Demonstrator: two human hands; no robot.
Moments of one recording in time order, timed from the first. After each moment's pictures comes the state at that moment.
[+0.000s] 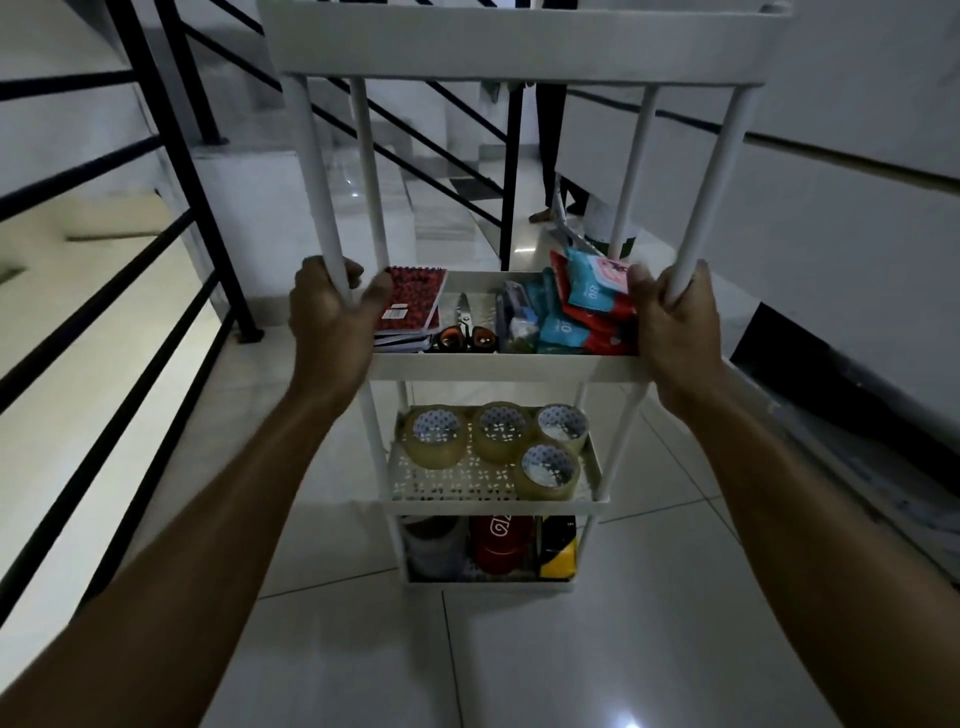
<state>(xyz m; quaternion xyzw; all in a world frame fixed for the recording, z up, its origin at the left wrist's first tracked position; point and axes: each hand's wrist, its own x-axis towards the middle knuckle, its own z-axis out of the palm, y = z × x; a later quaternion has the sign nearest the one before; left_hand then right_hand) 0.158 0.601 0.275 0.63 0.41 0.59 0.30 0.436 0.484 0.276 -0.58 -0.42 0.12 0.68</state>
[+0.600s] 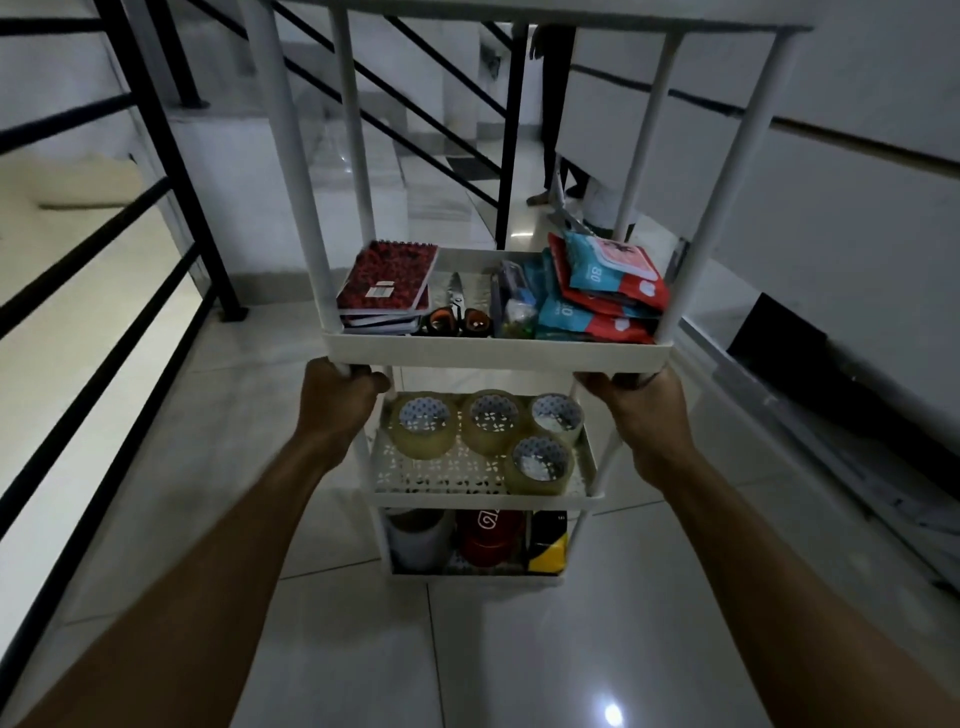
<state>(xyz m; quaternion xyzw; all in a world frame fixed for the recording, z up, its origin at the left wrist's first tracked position) 0.166 0.613 0.182 0.55 0.51 0.48 0.45 0.432 0.476 0.190 -0.58 -0.38 0.24 0.67</state>
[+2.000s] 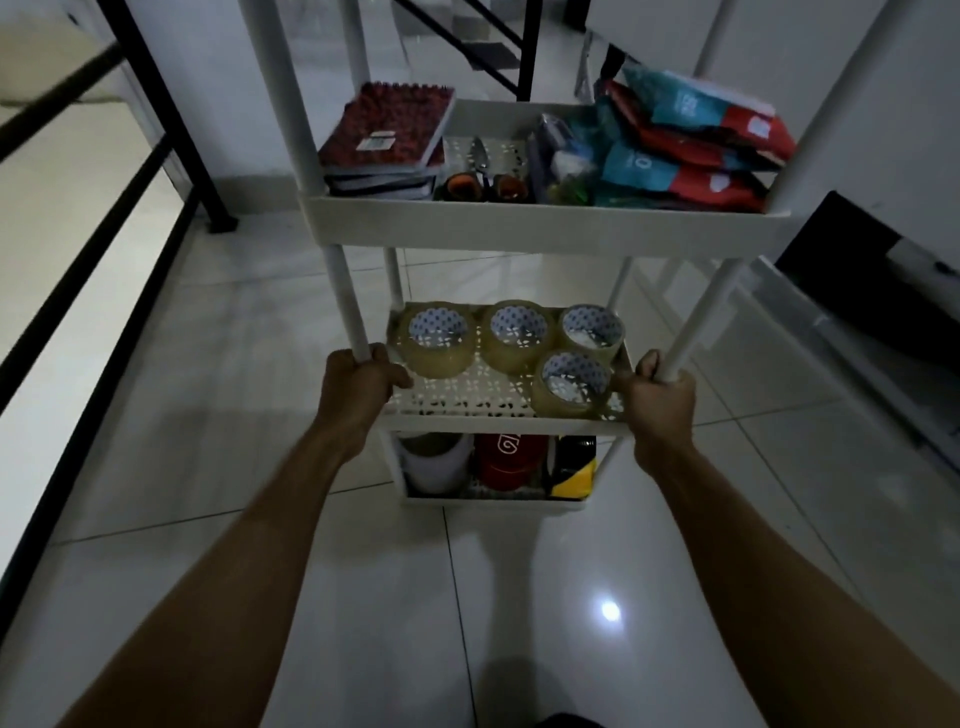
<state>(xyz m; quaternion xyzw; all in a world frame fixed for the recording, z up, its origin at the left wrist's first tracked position) 0.156 0.617 0.069 0.53 0.51 0.41 0.54 0.428 0.494 0.064 -0.69 -0.23 0.22 0.64</state>
